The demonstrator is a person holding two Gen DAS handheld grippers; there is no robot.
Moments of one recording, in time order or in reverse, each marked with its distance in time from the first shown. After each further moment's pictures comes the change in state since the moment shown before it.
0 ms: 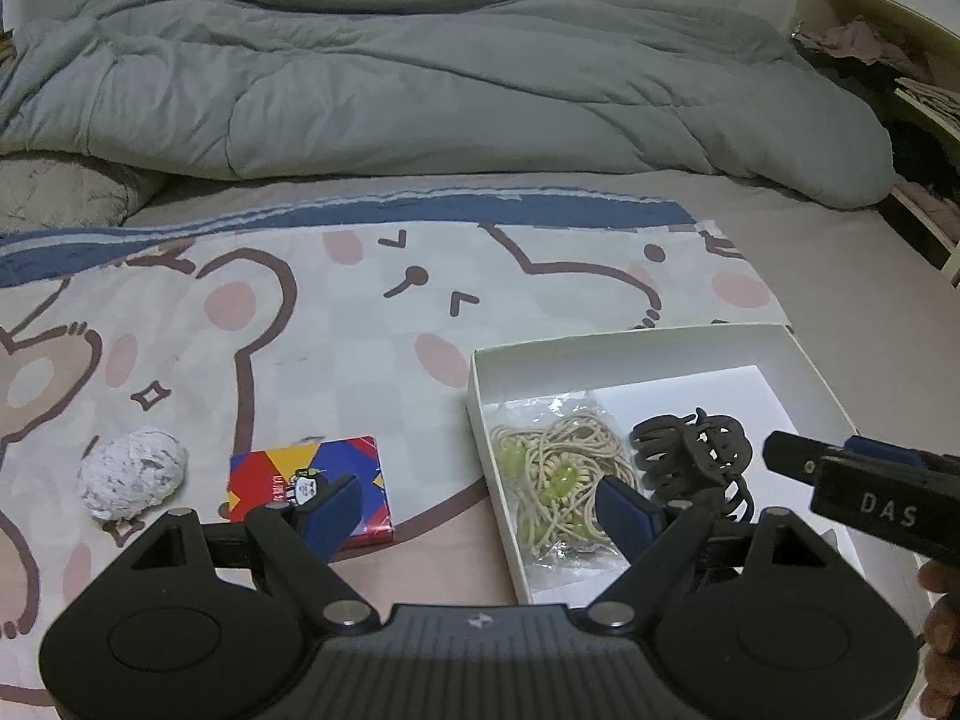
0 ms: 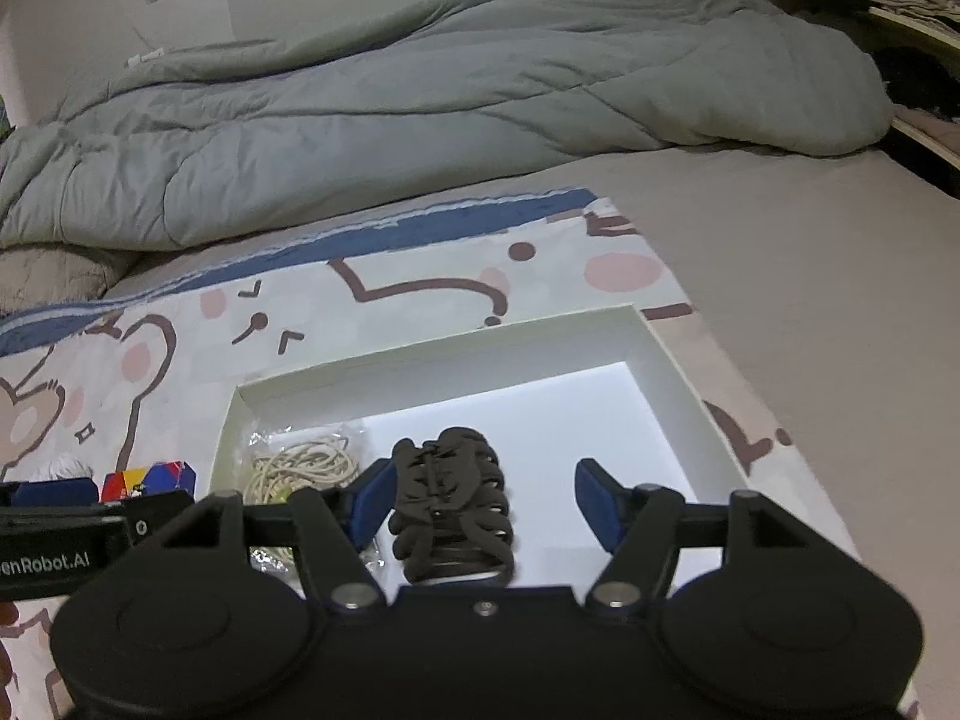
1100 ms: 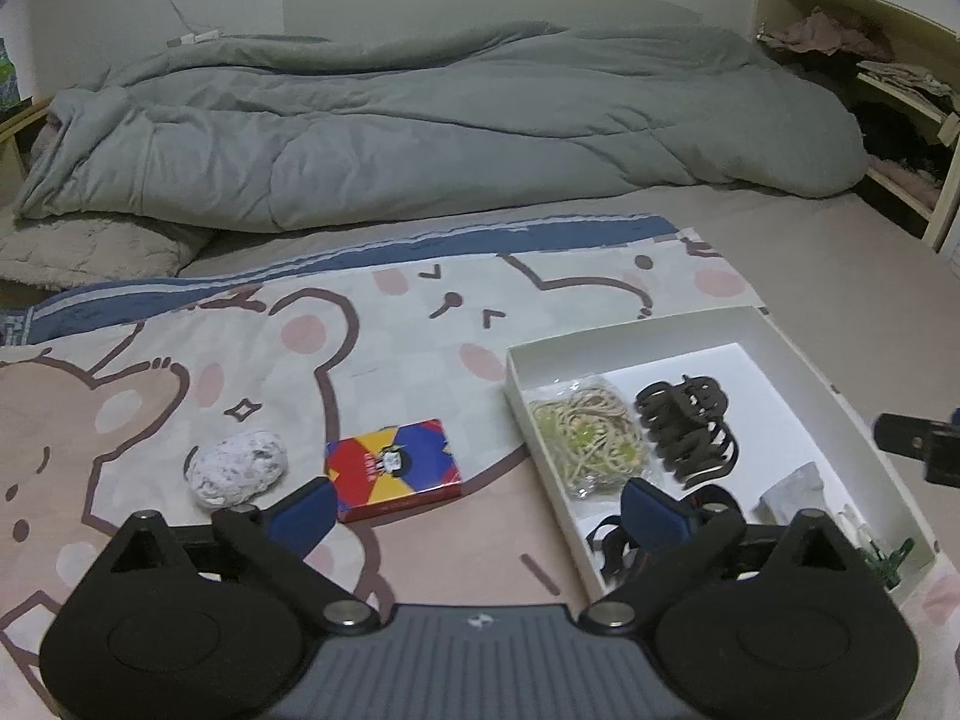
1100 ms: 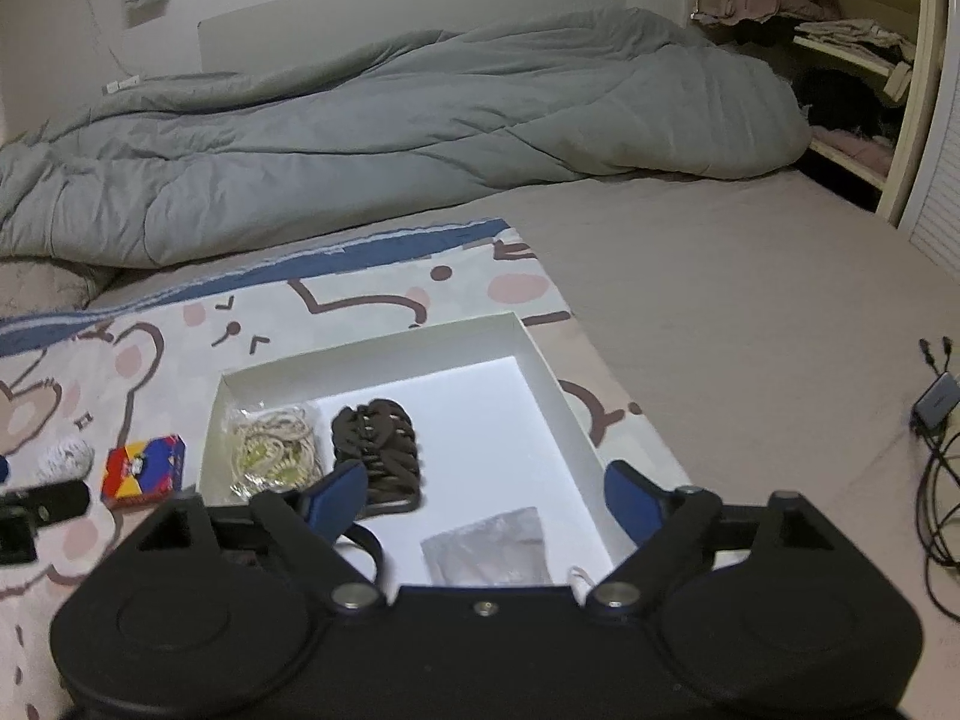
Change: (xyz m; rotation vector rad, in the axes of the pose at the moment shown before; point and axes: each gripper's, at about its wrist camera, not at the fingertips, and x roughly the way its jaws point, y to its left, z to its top) left arm -0.082 0.014 -0.029 0.094 -0.063 0.042; right arm -0.101 -0.024 -0.021 0.000 -0.041 -0.117
